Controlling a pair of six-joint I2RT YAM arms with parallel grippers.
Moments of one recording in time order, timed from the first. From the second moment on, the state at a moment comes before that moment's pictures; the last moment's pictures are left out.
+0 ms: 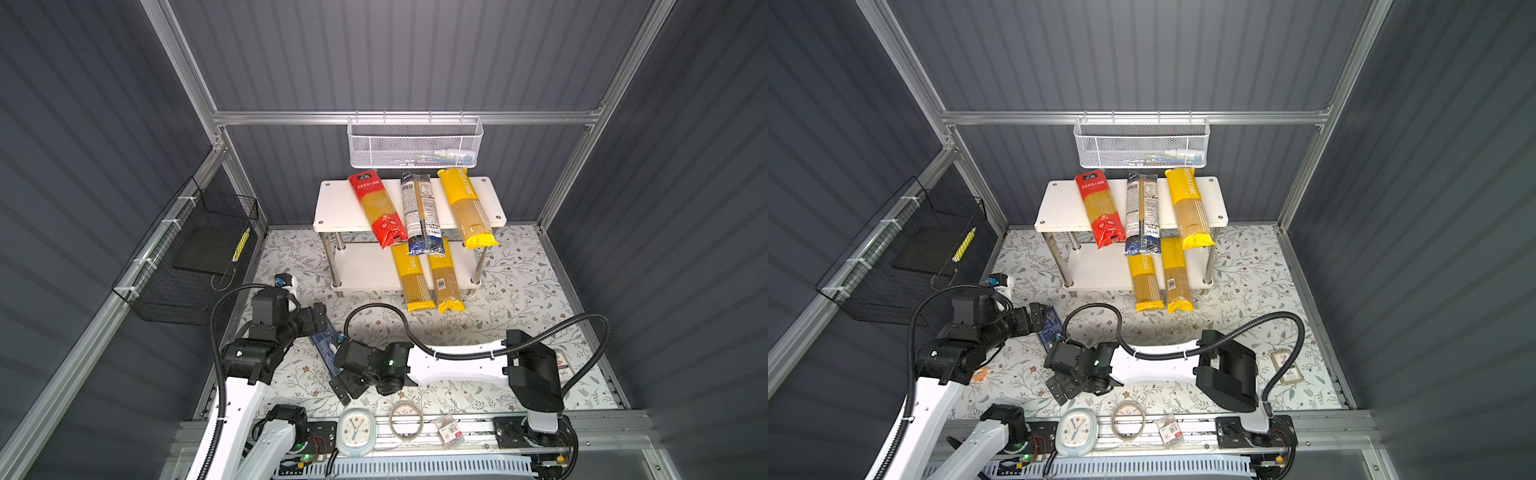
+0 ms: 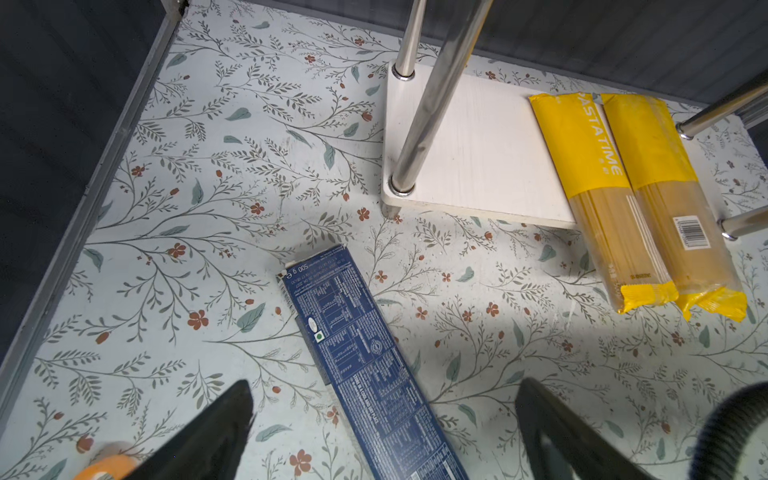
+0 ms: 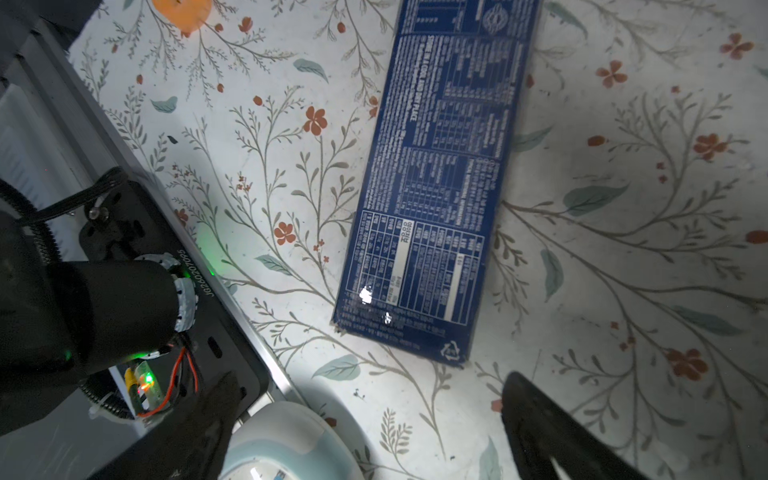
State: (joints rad) left arm -0.16 0.75 0.88 -0.84 0.00 -0.23; right arm 1.37 1.96 1.48 -0.49 0.10 0.56
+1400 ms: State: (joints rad) left arm -0.15 0.84 0.88 -0.82 -0.07 -0.22; right arm 1.34 2.26 1.74 -0.65 0.19 0.51
